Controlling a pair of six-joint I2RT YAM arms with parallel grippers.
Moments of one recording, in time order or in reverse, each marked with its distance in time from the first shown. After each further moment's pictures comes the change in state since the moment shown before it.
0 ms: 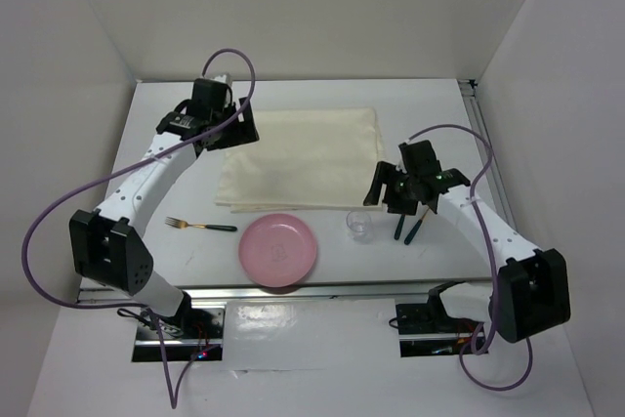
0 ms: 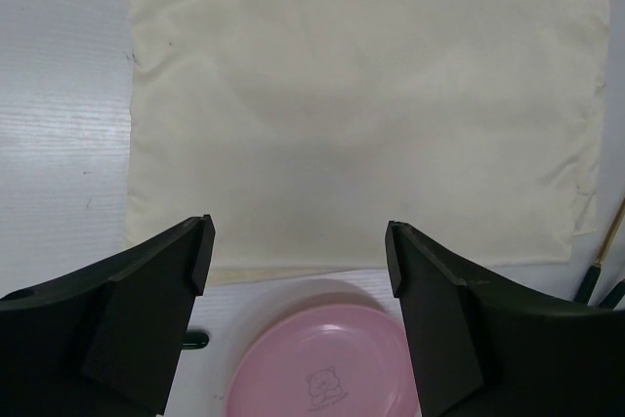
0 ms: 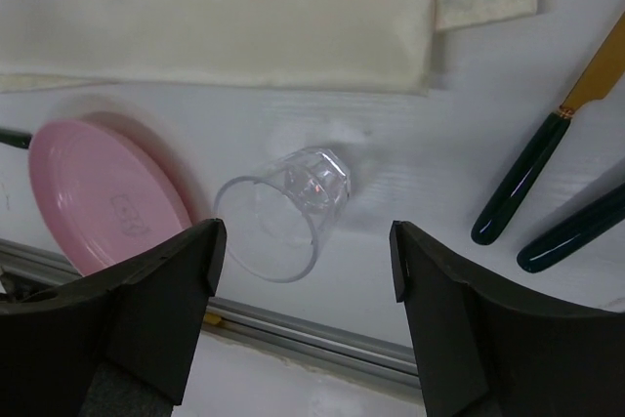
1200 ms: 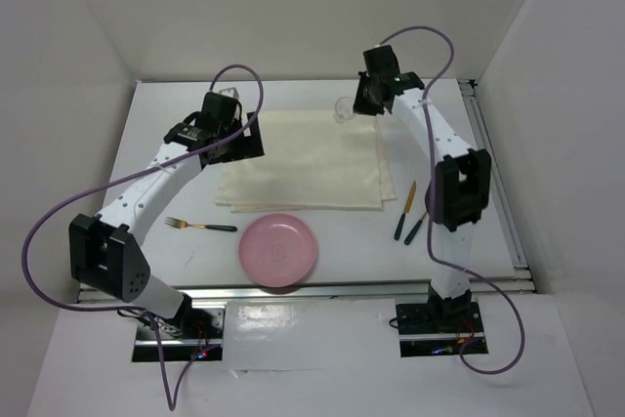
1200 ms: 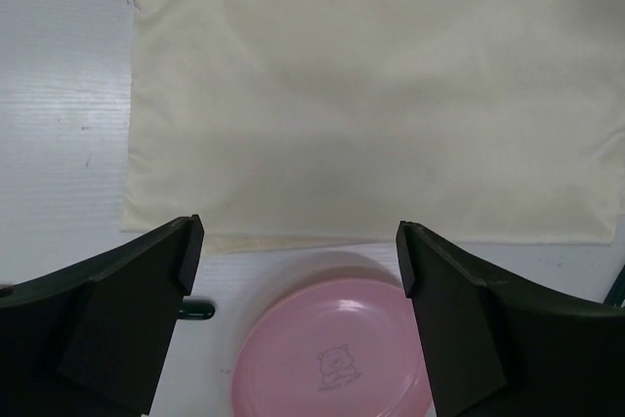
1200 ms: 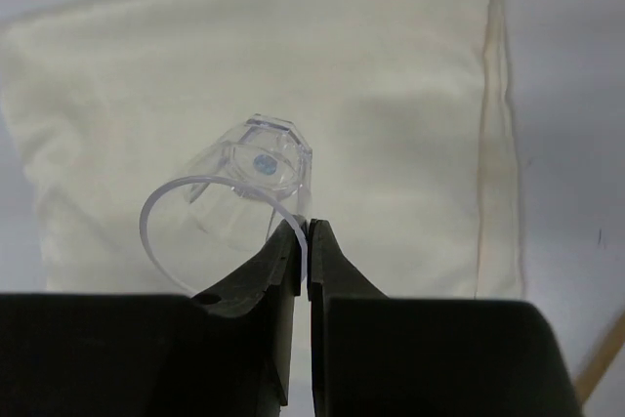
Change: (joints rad) left arm -0.045 -0.028 -0.094 -0.008 -0.051 -0.013; right arm 0.023 0.687 0.941 -0.104 0.209 -0.070
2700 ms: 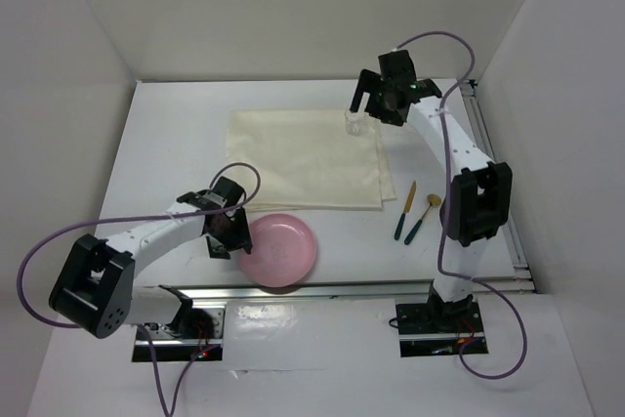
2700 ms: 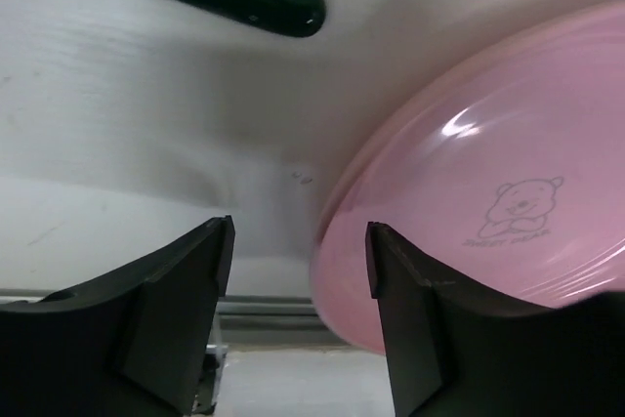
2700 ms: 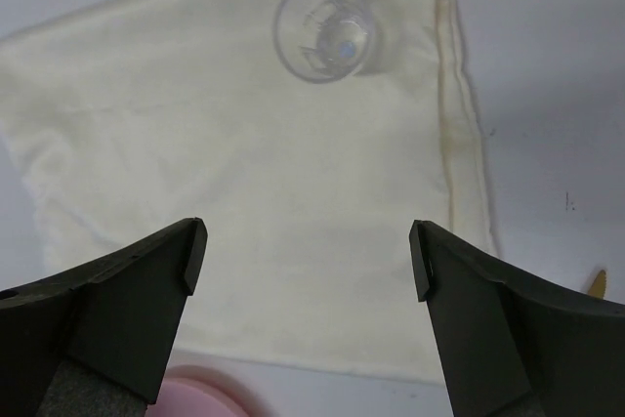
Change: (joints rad) left arm -0.118 -0.230 -0.686 -0.064 0.088 -0.281; right arm -0.049 0.021 -0.008 0.007 0.027 0.040
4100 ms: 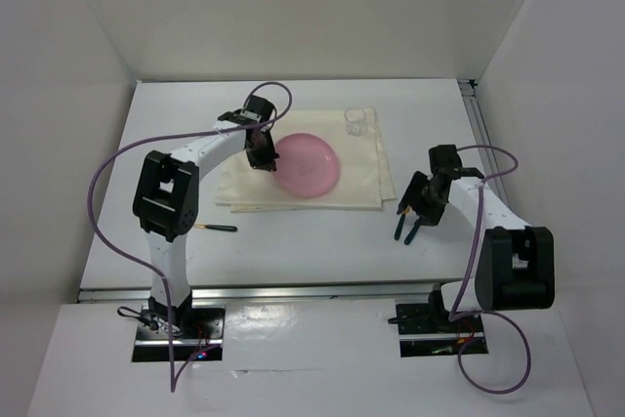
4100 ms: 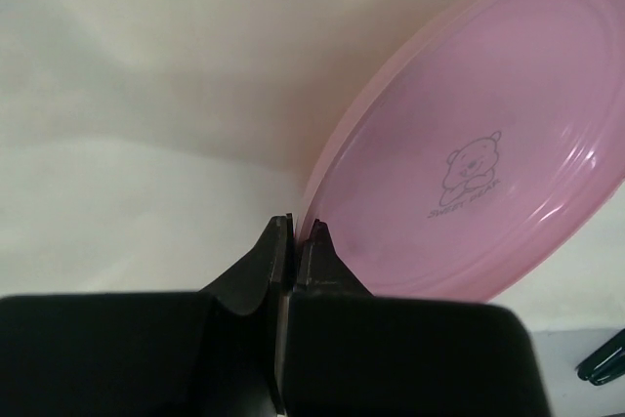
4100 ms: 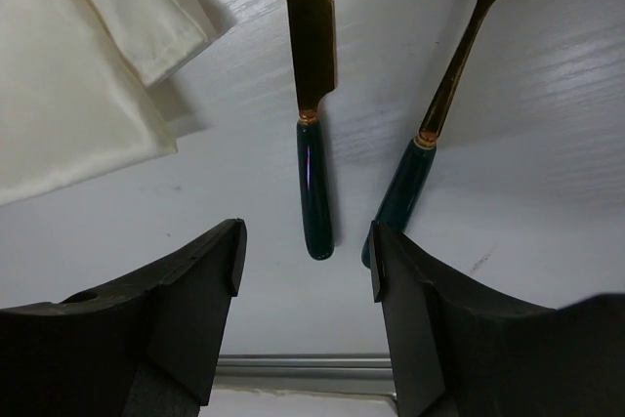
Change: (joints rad) left arm 0.069 0.717 0.895 0.046 0.007 0.092; right arm -0.260 -0.570 -0.994 0.033 -0.175 0.035
